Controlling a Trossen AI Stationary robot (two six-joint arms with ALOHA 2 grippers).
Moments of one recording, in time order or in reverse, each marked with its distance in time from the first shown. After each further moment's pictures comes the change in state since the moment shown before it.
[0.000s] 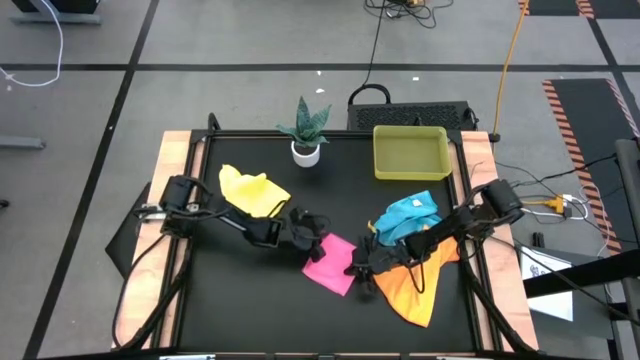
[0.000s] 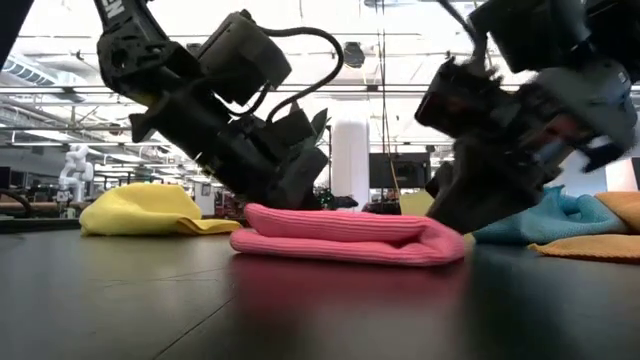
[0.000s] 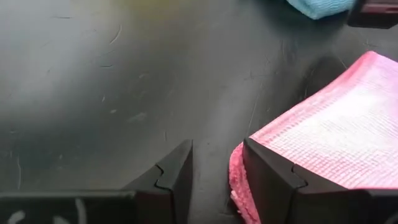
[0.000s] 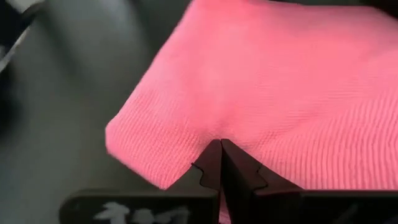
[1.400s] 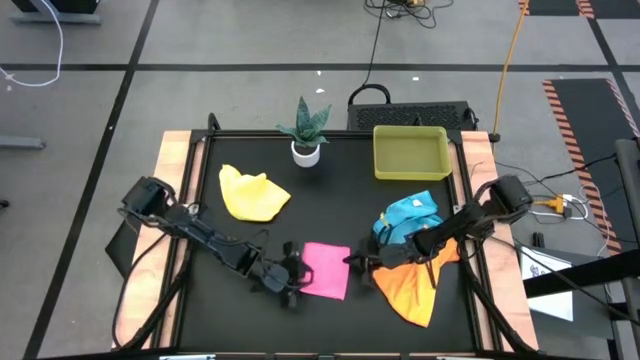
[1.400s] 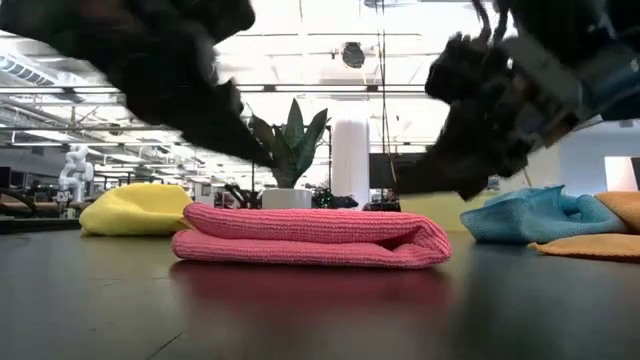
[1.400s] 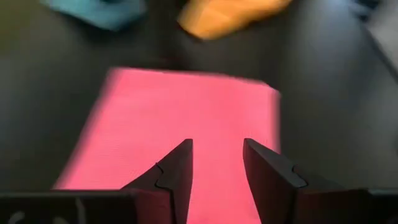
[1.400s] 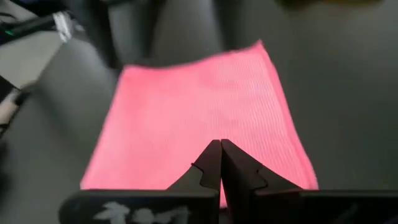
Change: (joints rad) left arm -0.314 -0.230 -0.001 -0.181 0.173 0.138; right arm 0.000 -0.081 -0.078 0.159 0.206 0.064
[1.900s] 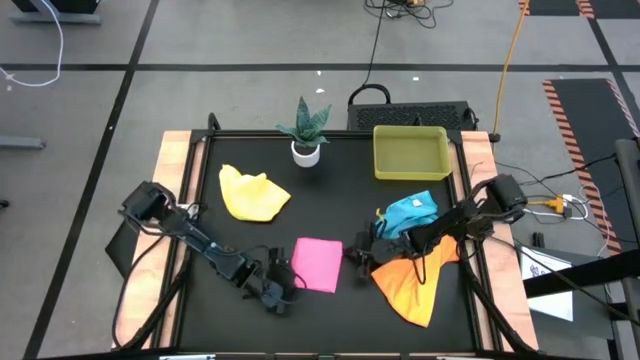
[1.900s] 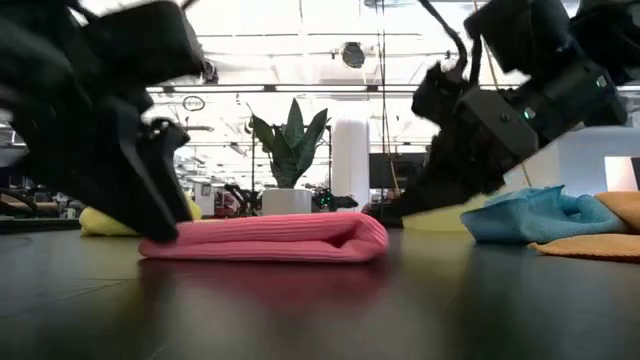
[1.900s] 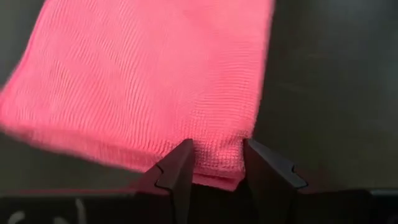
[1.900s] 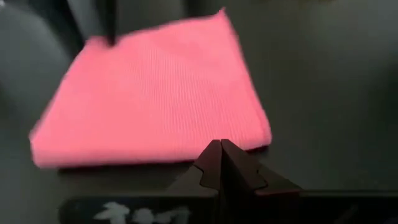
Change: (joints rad) left arm -0.093 0.026 -0.002 -0.245 -0.082 -0.173; right arm -0.071 0.013 0.024 -0.109 0.023 -0.075
